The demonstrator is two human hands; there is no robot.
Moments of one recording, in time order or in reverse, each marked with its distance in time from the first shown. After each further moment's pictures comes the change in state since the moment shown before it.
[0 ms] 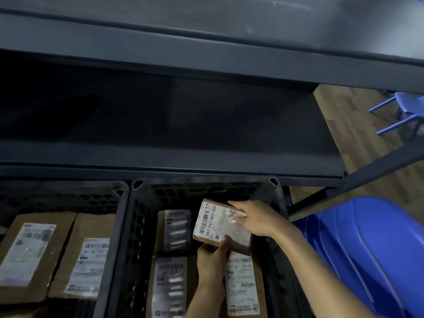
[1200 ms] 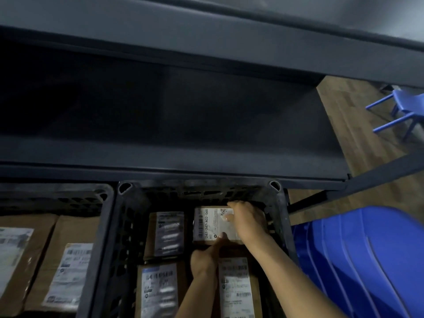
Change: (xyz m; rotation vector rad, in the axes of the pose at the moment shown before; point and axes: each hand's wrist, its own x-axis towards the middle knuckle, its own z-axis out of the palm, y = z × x) left_hand 0.055 -0.005 0.009 0.107 0.124 -0.111; right_hand 0.044 0.007 0.040 -0.085 0.232 0.160
